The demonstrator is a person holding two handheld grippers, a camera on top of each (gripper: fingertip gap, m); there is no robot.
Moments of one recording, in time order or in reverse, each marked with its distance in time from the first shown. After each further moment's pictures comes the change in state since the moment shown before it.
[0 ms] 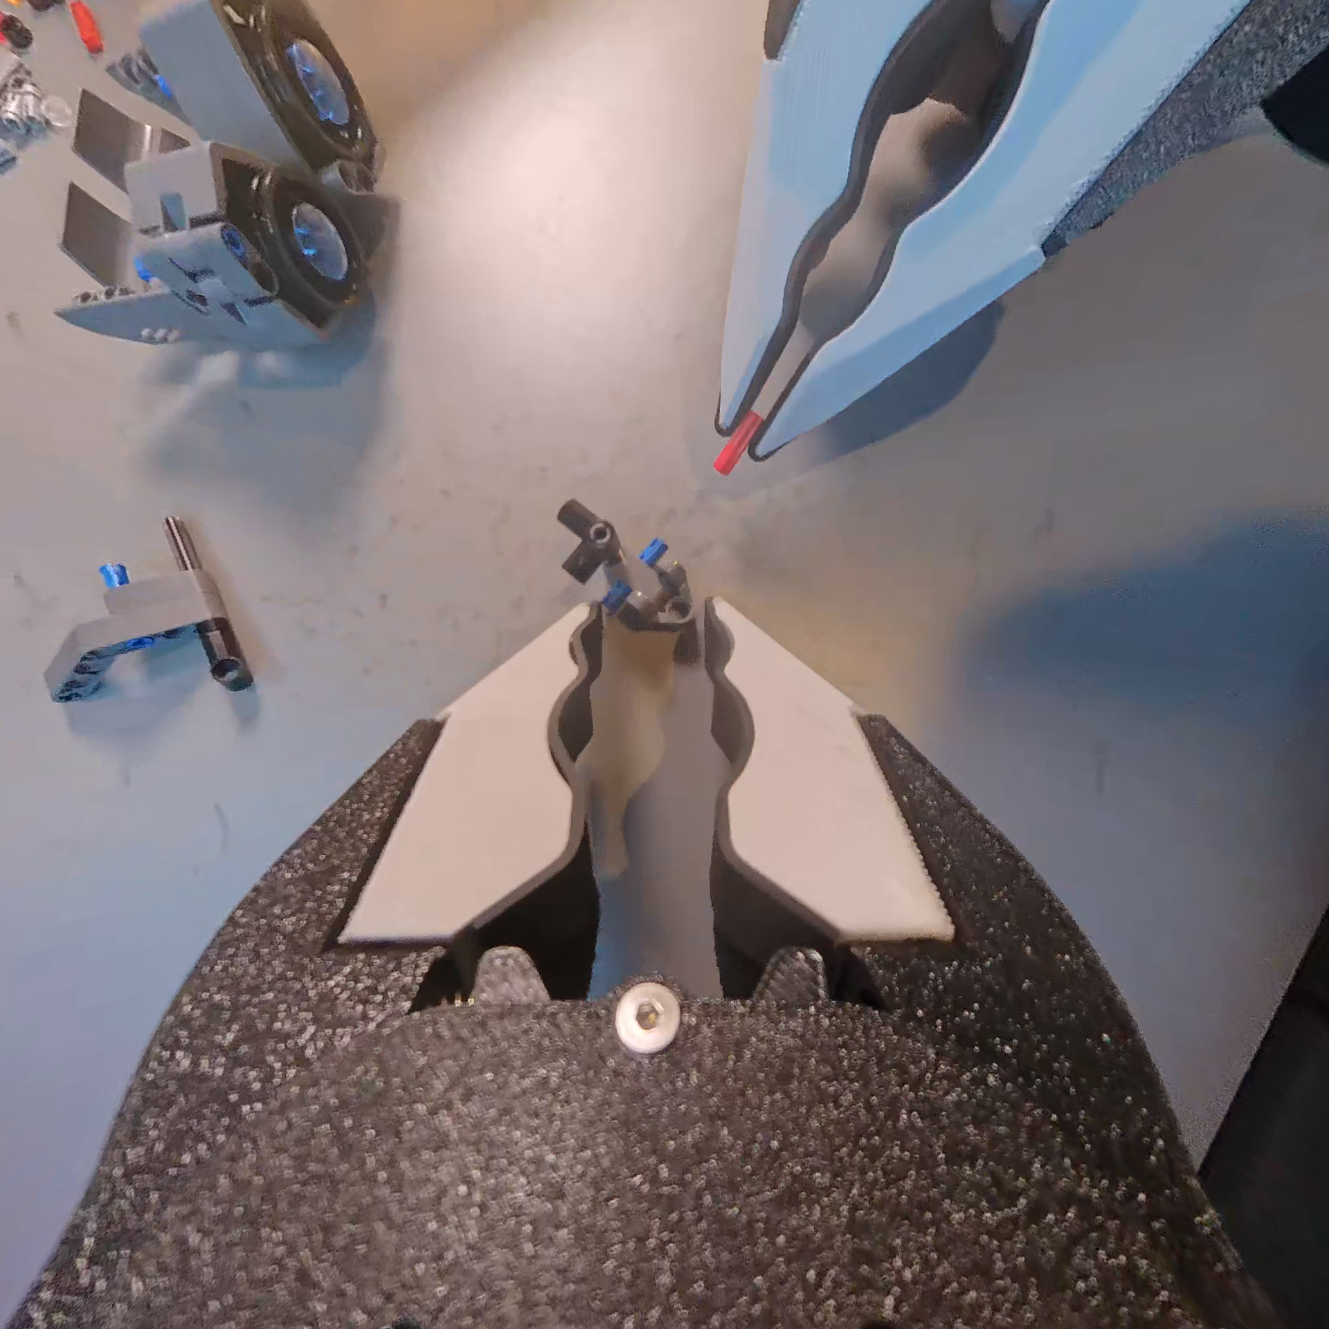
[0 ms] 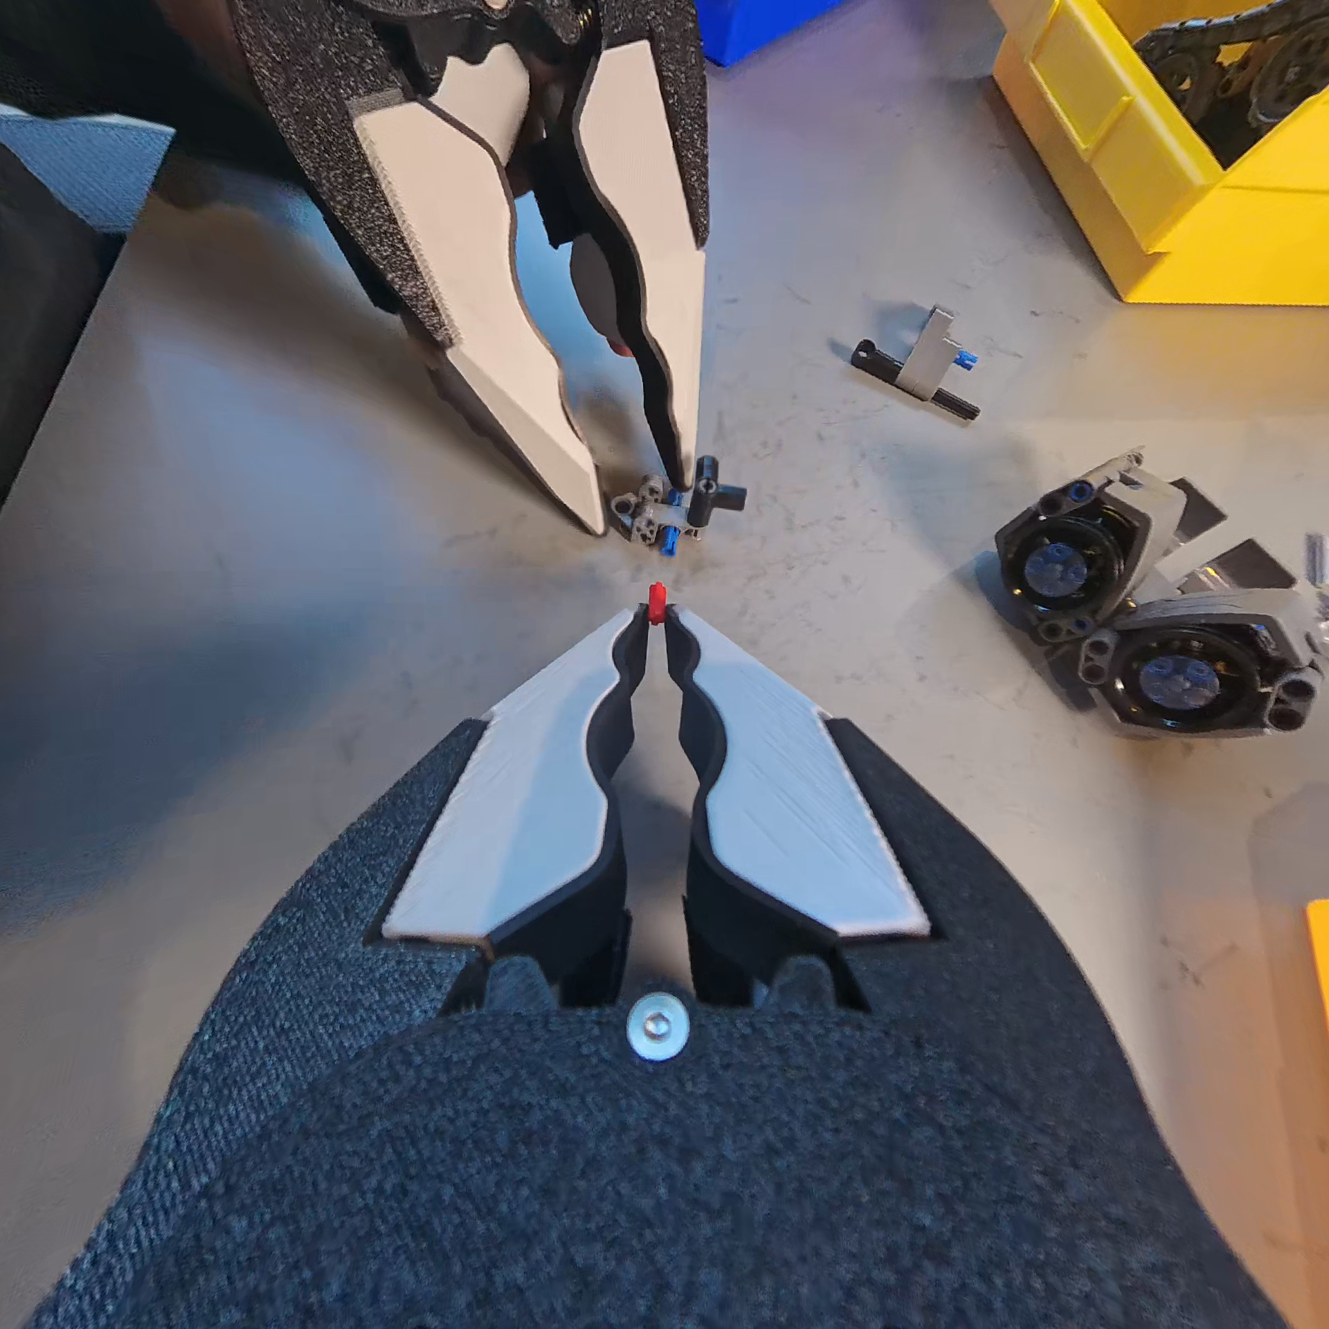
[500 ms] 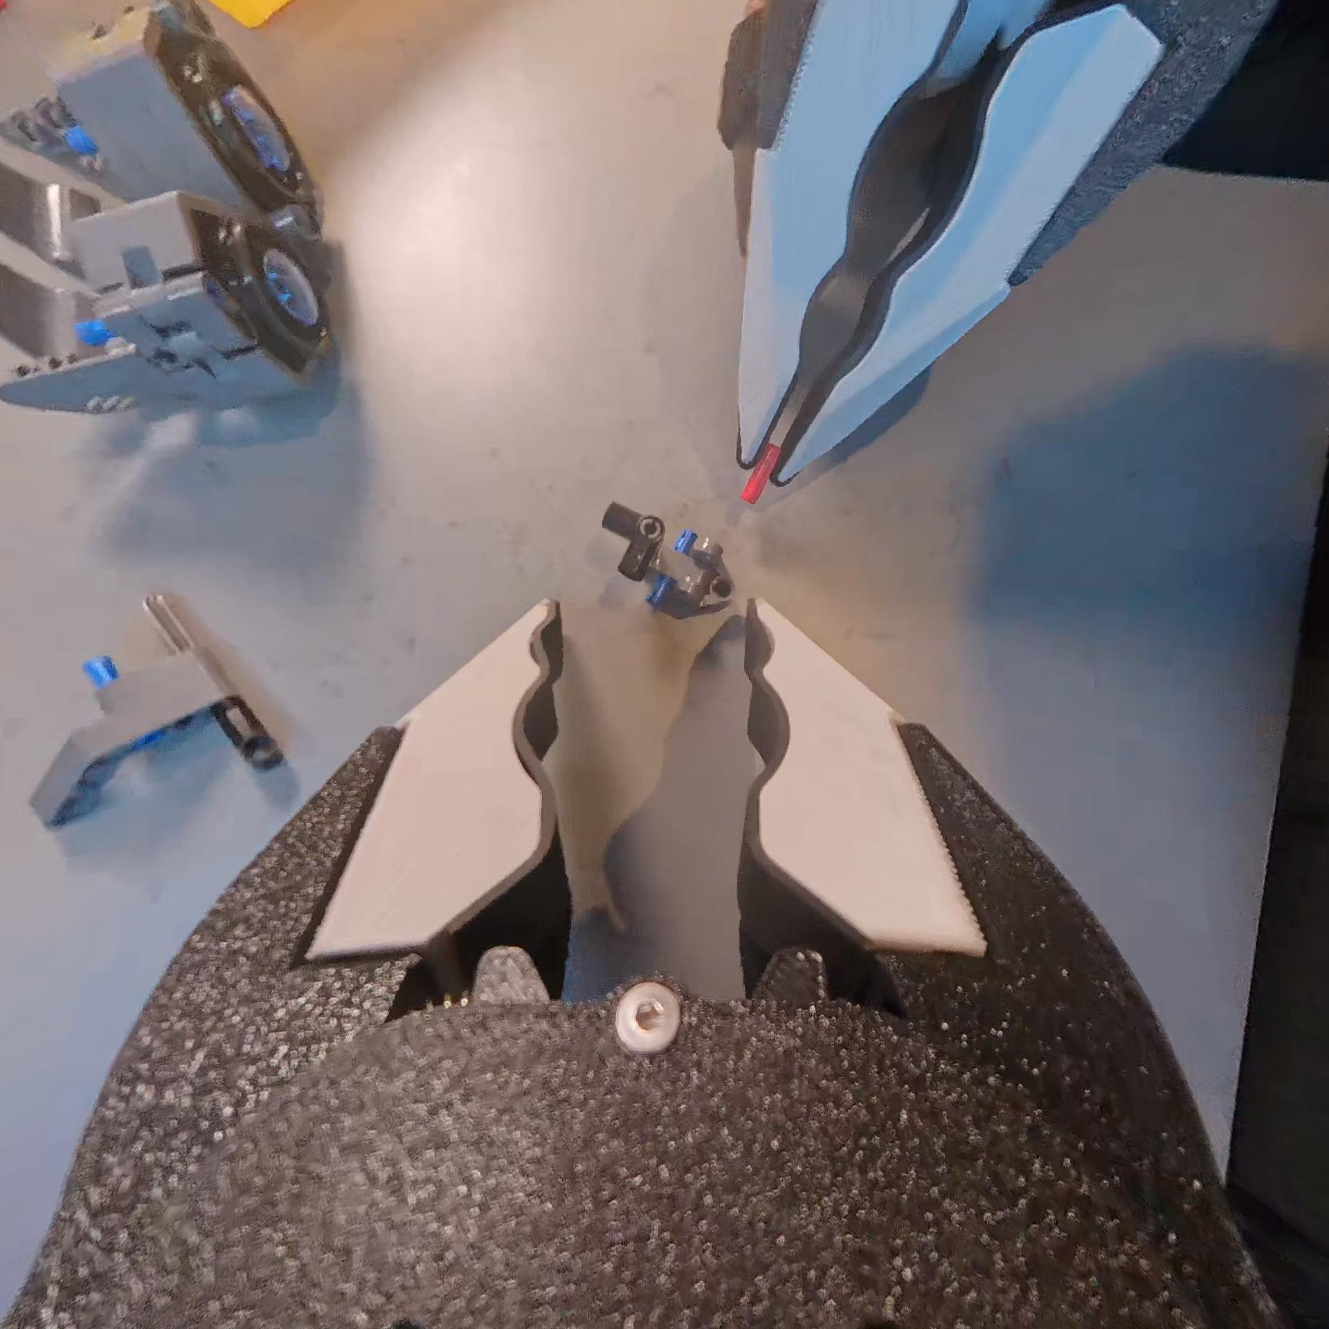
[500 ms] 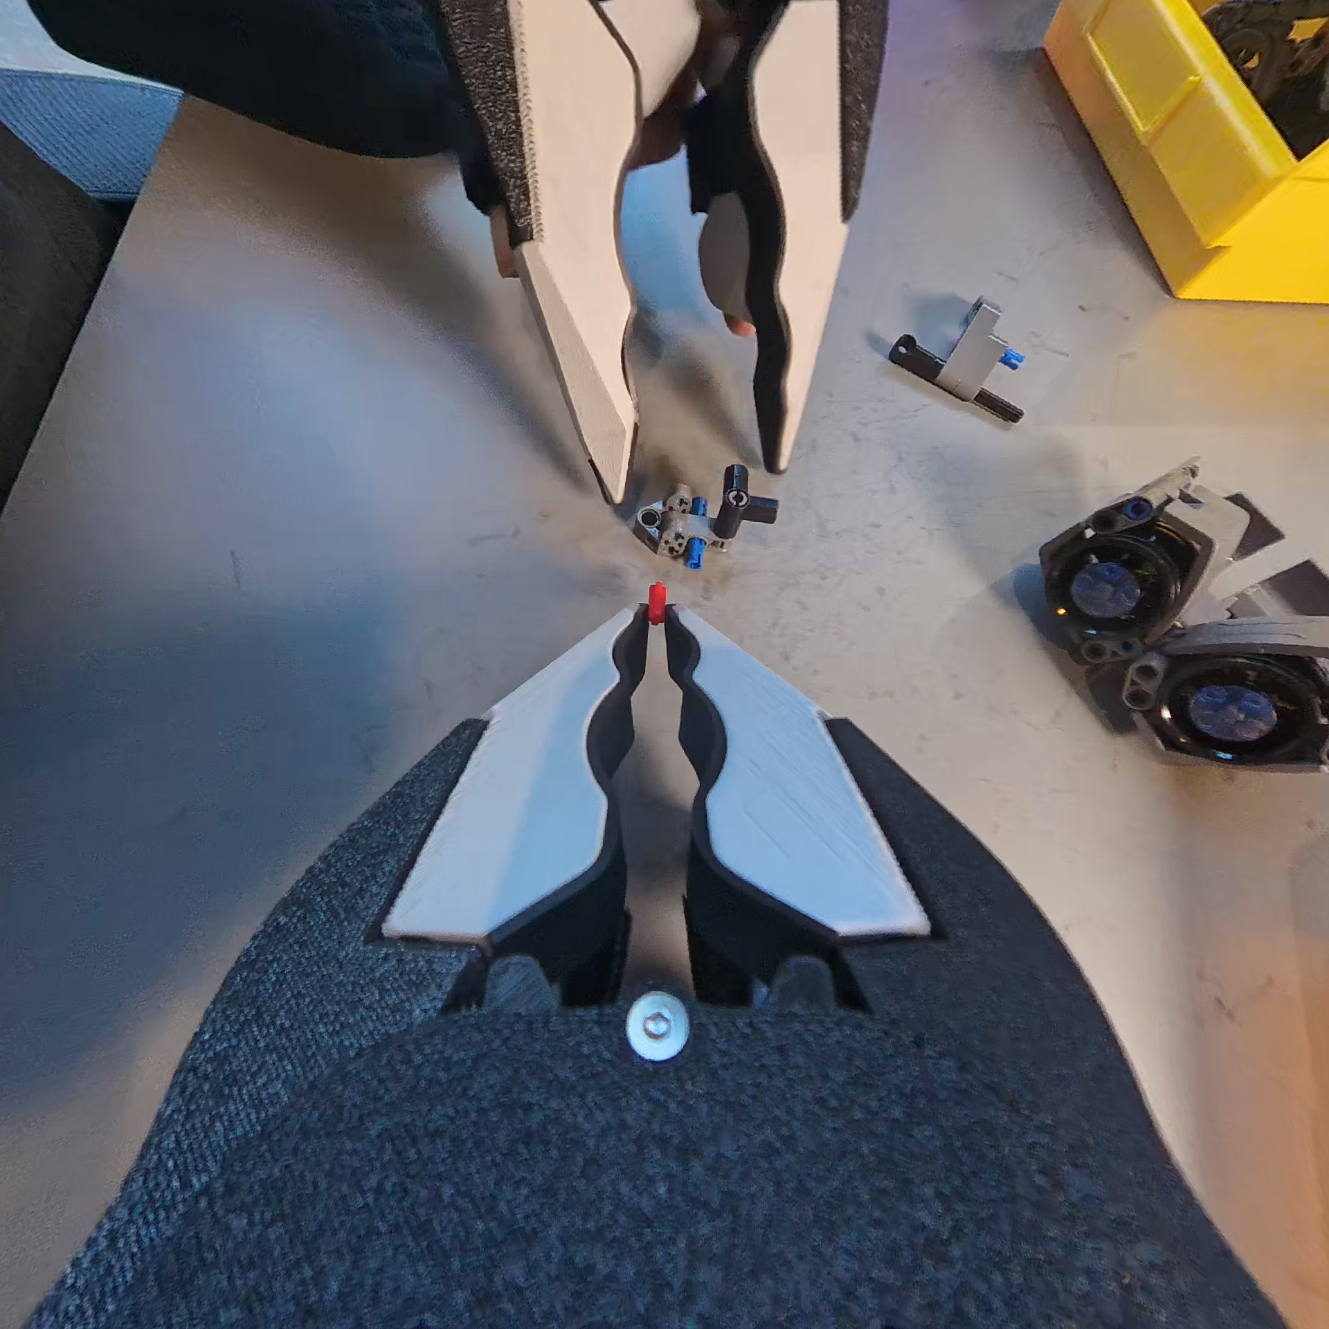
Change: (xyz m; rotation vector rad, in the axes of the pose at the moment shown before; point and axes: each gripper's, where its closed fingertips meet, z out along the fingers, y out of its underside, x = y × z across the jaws) left arm -0.009 -0.001 -0.004 0.043 0.246 0.090; right arm -0.009 0.000 0.008 -0.033 -0.017 -0.018
